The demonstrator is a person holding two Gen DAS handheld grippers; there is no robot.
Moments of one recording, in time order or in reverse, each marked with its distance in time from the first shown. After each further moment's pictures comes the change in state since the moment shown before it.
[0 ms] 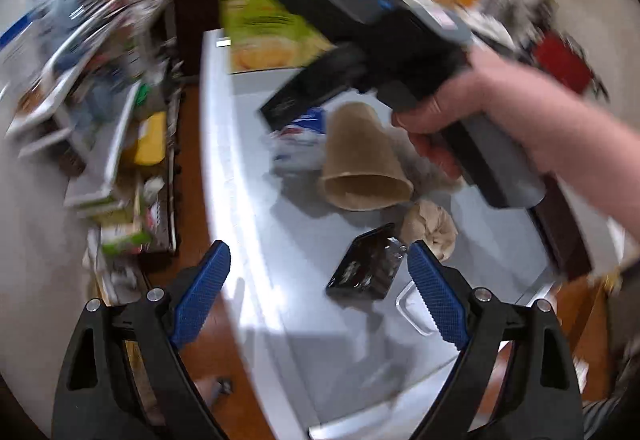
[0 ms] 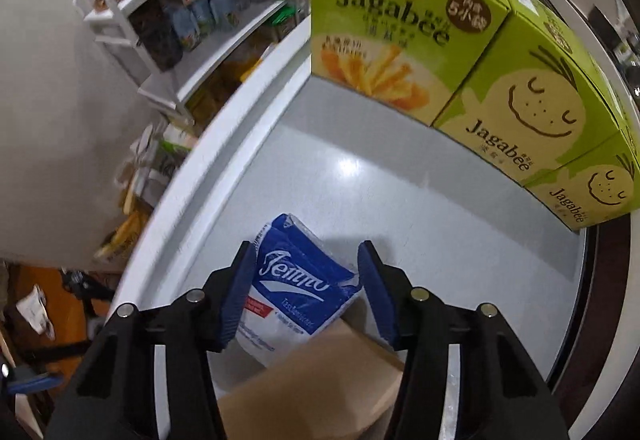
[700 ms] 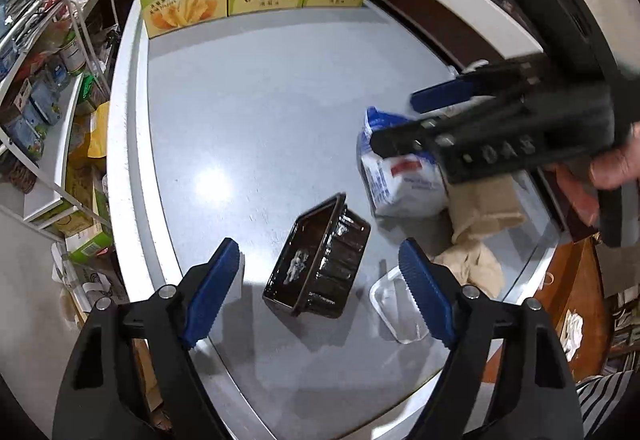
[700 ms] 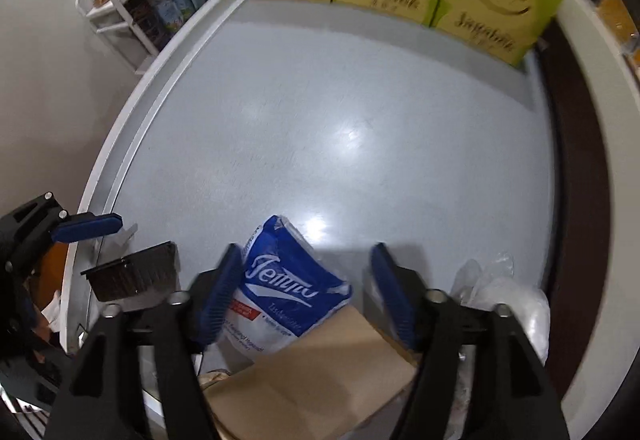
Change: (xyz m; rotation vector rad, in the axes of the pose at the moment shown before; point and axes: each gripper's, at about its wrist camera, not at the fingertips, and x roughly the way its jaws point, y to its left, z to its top) left arm 0.048 -0.014 -0.003 0.063 0.118 -0.093; right arm -0.051 -0.058 -0.140 0.148 -0.006 0.048
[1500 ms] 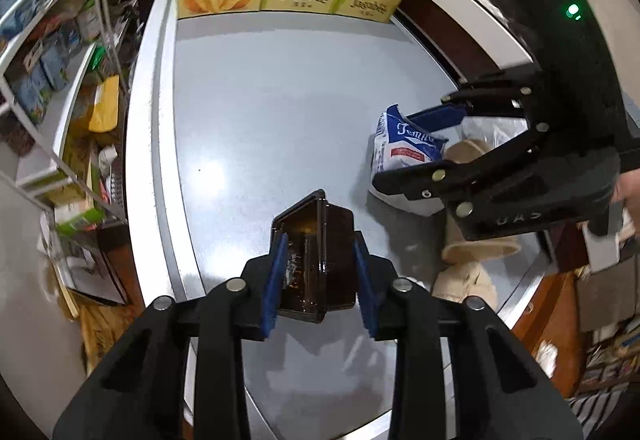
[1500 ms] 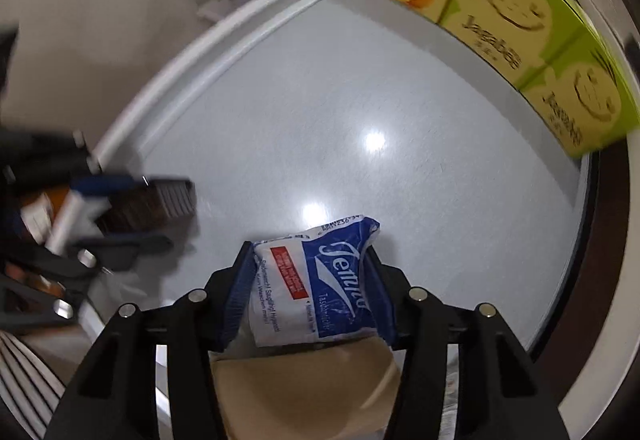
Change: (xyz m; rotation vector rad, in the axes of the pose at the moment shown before) left arm -0.004 0.026 -0.001 -0.143 -0.005 -0.045; right arm 0.019 0.033 0.031 -0.296 0.085 0.069
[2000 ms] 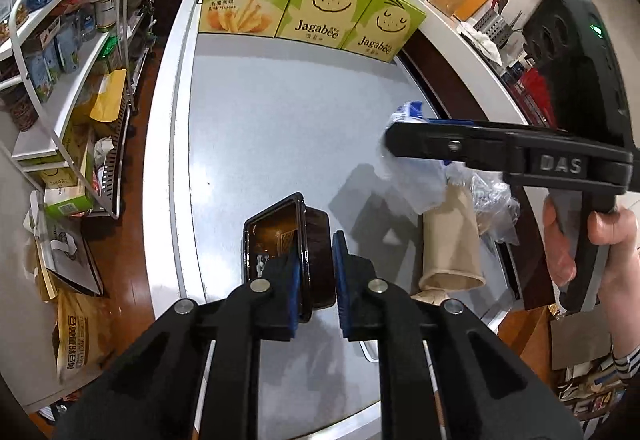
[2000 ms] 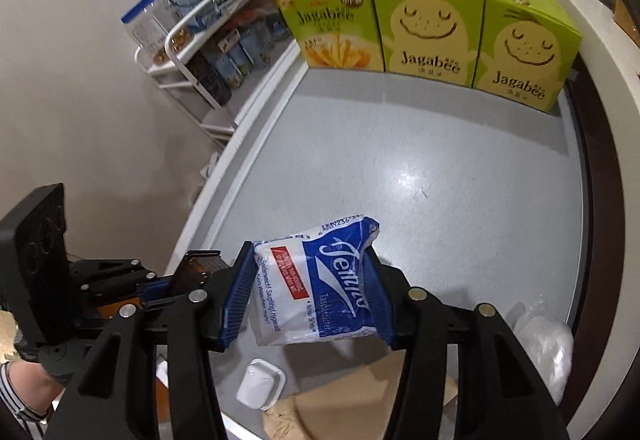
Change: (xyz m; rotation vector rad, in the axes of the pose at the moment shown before) left arm -0.026 0.005 0.005 -0.108 -0.081 -0.066; right arm -0.054 -0.025 -0.017 0.320 -0.263 0.176
